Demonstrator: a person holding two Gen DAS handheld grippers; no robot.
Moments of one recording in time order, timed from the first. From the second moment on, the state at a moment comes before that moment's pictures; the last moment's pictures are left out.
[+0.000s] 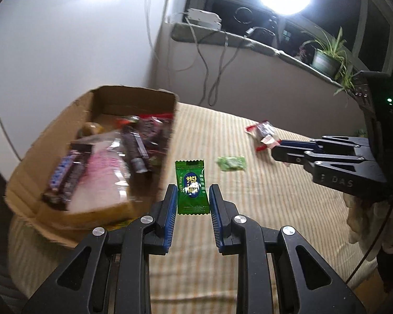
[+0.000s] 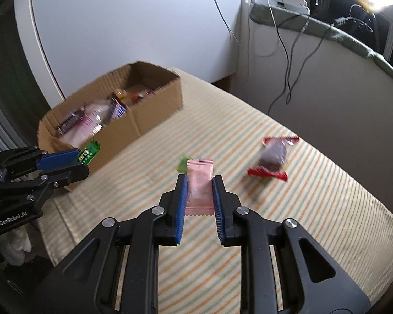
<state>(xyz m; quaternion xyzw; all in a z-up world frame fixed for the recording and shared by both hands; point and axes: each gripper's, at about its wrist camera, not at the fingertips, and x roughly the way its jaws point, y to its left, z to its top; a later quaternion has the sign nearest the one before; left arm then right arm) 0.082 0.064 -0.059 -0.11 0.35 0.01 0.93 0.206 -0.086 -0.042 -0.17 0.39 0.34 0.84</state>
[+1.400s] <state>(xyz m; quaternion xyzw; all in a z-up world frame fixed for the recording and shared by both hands) 0.068 0.182 -0.050 -0.14 0.33 0.09 0.93 0.151 0.073 -0.038 -0.20 0.37 0.45 0.79</state>
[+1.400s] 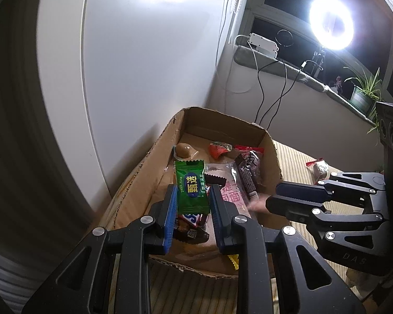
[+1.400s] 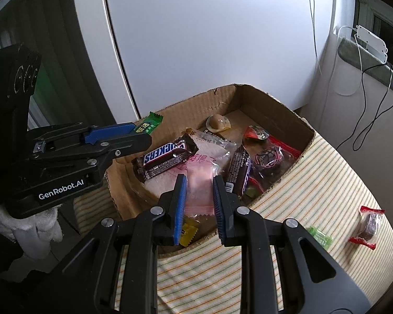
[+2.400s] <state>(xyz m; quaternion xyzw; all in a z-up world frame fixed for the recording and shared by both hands) 0.082 0.118 -0.032 -0.10 0.31 0.05 0.94 0.190 -0.019 -0.018 -0.18 0.35 0.35 0.85</state>
